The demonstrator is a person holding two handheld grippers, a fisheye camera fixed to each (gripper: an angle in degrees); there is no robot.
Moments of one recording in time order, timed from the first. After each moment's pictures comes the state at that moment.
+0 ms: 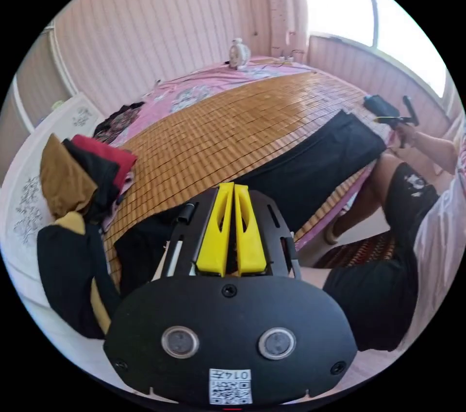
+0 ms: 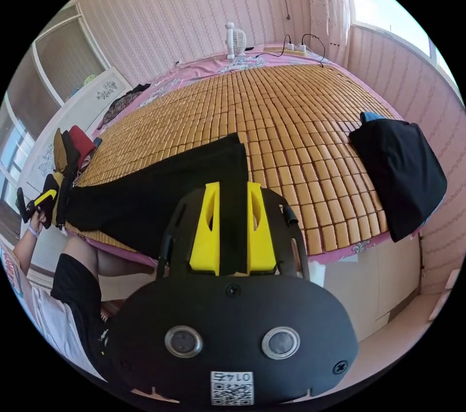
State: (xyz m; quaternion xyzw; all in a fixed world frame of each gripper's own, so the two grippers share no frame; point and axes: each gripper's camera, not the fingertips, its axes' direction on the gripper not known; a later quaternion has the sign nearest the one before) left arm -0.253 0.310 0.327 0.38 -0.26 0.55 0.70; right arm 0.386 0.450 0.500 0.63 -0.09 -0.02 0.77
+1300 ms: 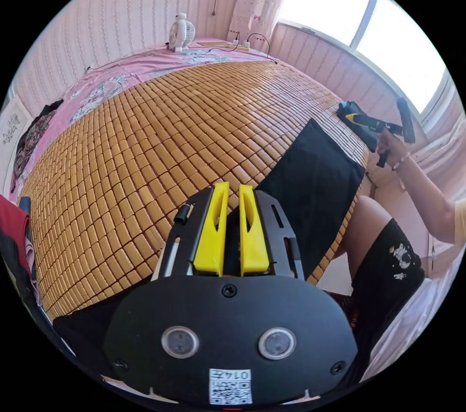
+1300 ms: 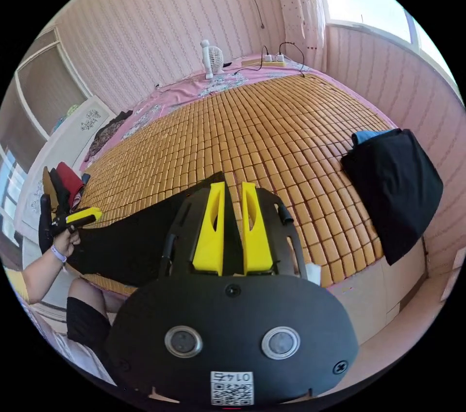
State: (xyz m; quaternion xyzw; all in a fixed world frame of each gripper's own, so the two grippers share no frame) left arm -0.027 0.240 0.450 0.26 -0.18 0.59 0.74; right arm 0.437 0.420 0.474 0.65 -0.11 0.05 0.75
